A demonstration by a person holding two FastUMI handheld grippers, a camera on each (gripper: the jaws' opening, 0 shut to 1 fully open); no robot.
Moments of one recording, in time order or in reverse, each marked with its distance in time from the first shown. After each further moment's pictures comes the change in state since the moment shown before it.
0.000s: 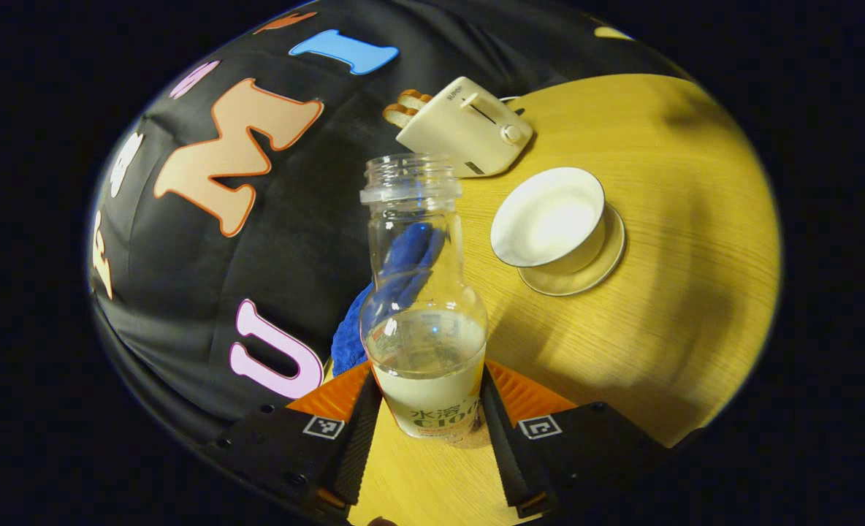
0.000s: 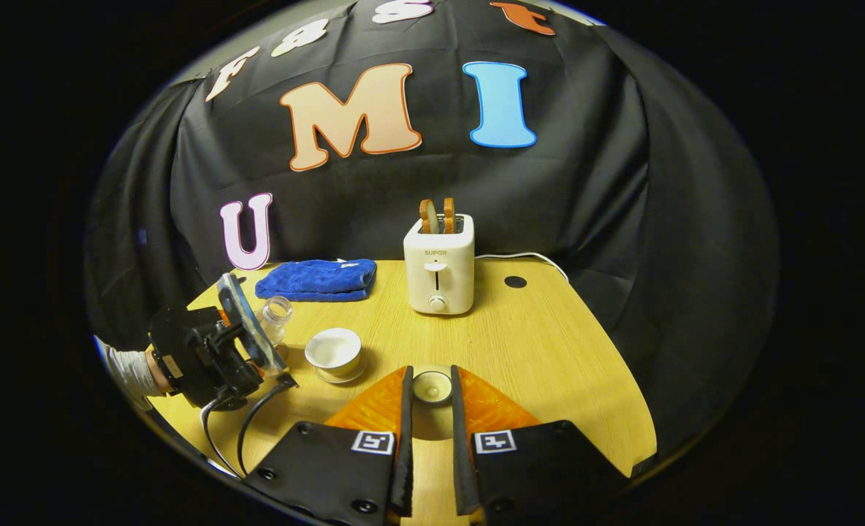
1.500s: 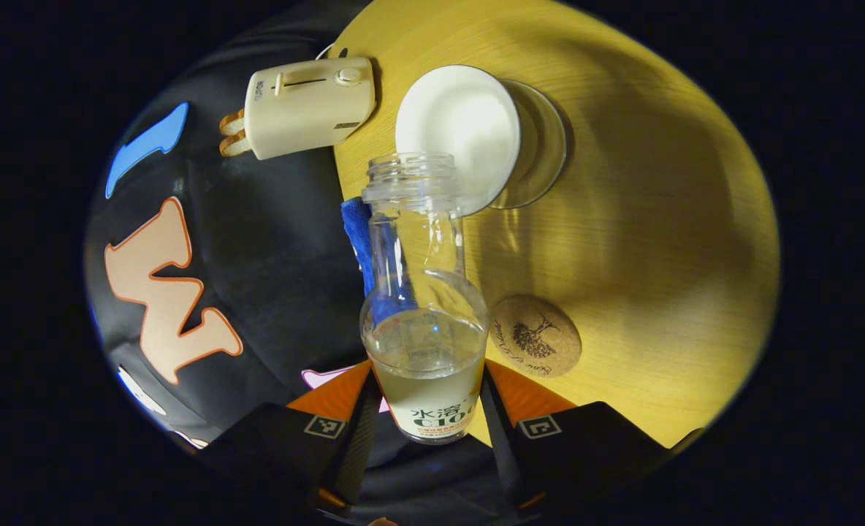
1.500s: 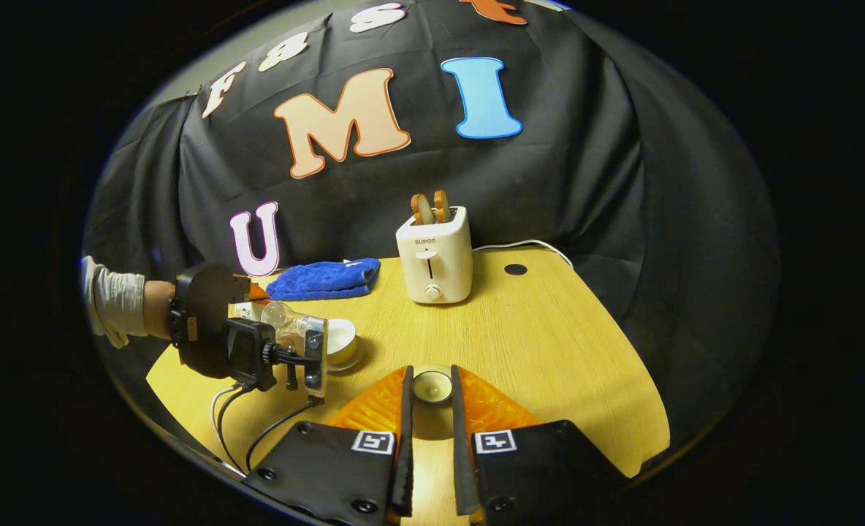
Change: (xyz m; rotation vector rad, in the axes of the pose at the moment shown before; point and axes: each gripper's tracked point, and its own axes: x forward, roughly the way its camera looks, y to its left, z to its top) left arm -0.005 0.035 0.000 0.748 0.350 -0.062; right arm -0.006 -0.025 -0.025 0.056 -0.006 0.071
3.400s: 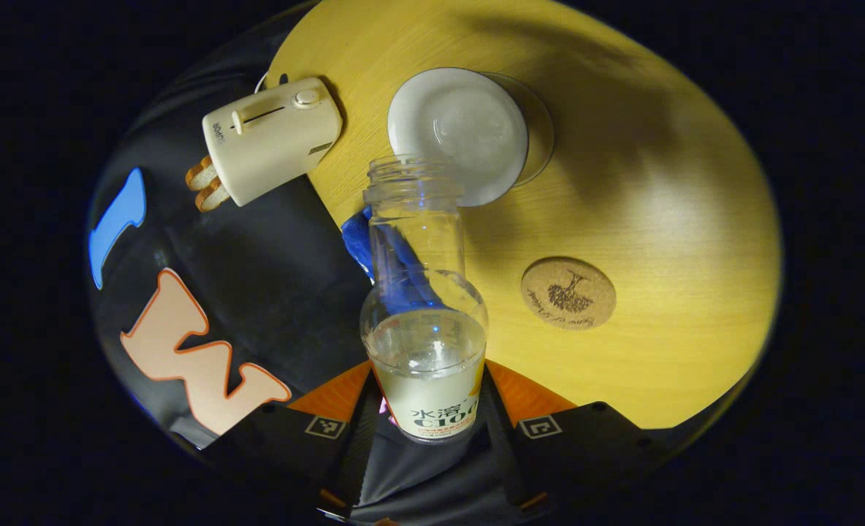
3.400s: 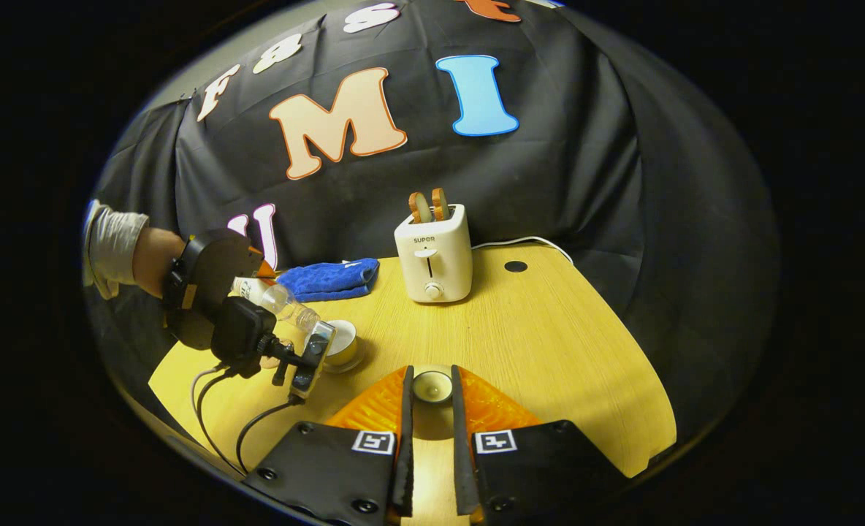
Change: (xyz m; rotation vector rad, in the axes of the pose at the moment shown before) left arm -0.005 0.031 0.005 0.201 0.005 -0.032; right arm 0.005 0.001 -0.002 0.018 0.006 -0.012
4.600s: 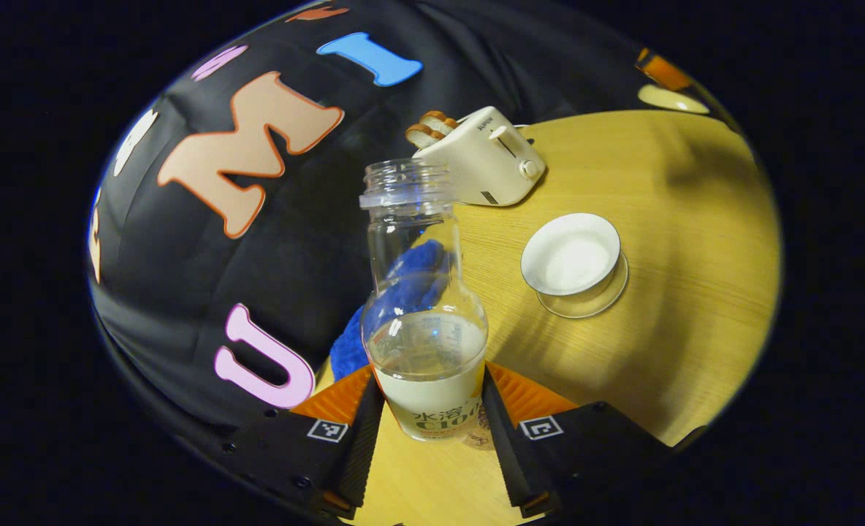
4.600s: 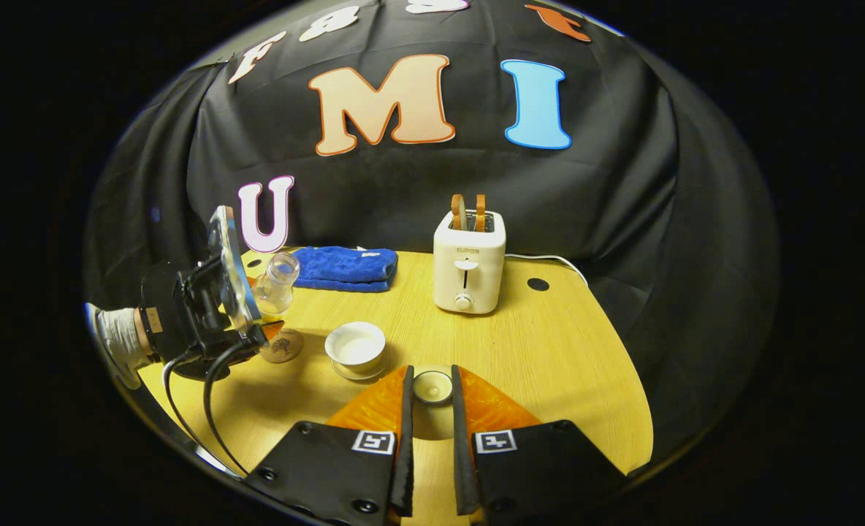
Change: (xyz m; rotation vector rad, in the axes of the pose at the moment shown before) left arm -0.004 -0.031 0.010 -1.109 -0.541 0.068; right arm 0.015 0.071 0.020 -0.182 0.050 -0.016
